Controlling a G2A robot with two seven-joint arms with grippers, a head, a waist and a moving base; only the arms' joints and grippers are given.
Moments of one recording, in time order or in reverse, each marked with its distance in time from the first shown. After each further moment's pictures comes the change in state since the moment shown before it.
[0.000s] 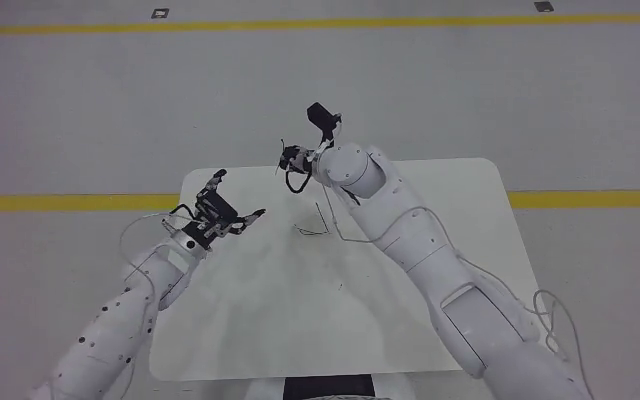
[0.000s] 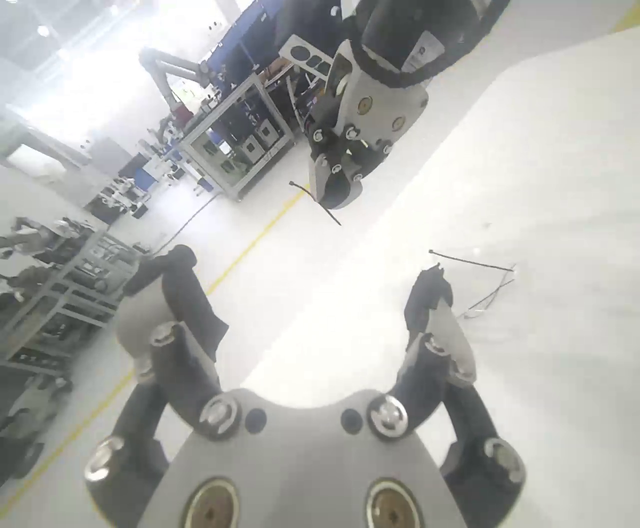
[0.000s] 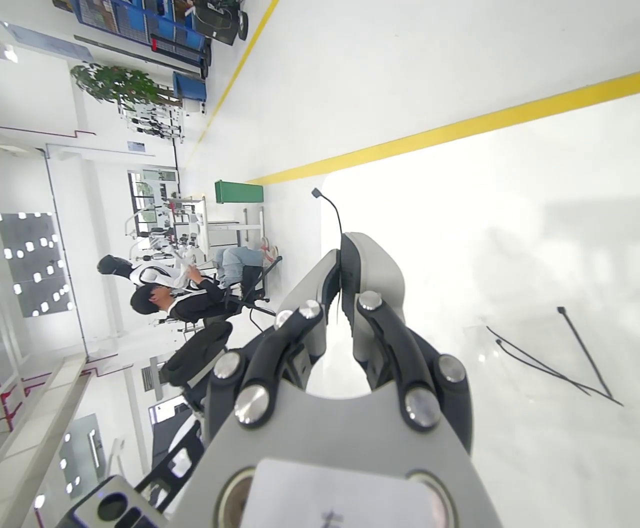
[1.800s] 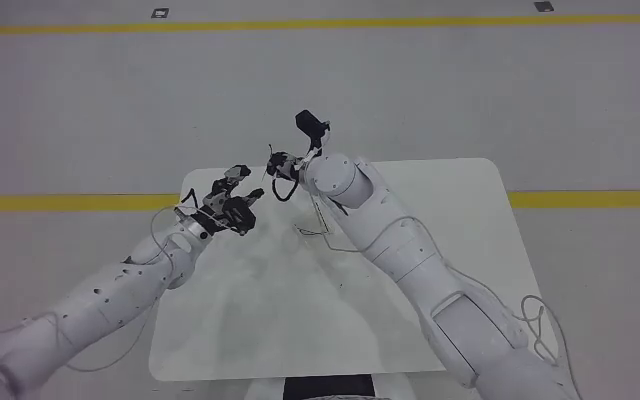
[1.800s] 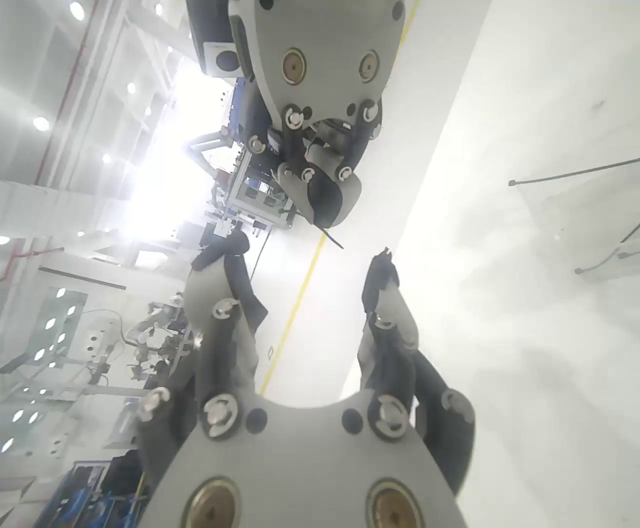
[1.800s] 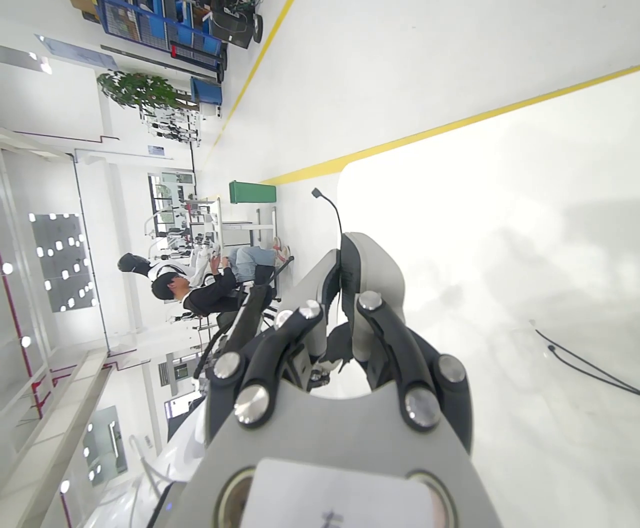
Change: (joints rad) left arm -0.532 0.180 0.738 0.215 0.000 0.437 0.068; right arm -0.050 -0.039 0.008 -0.034 -0.016 0.000 -0.034
